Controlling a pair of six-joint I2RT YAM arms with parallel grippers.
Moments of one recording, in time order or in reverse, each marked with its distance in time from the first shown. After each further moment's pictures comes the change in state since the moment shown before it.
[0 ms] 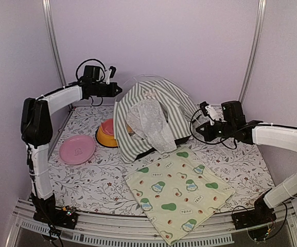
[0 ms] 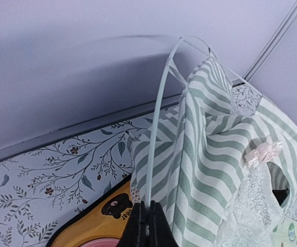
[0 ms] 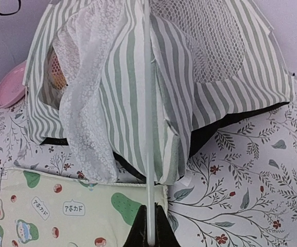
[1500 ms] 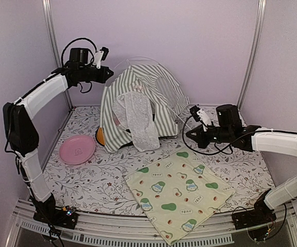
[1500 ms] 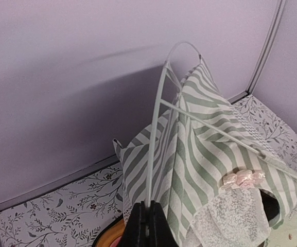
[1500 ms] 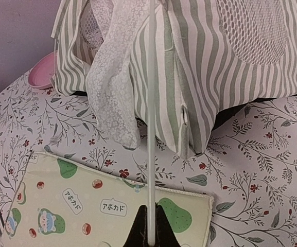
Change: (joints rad) left arm -0.013 -0.235 0.052 -0.156 -0.100 0.172; right arm 0.146 -0.084 -0.054 0.075 -0.056 -0.062
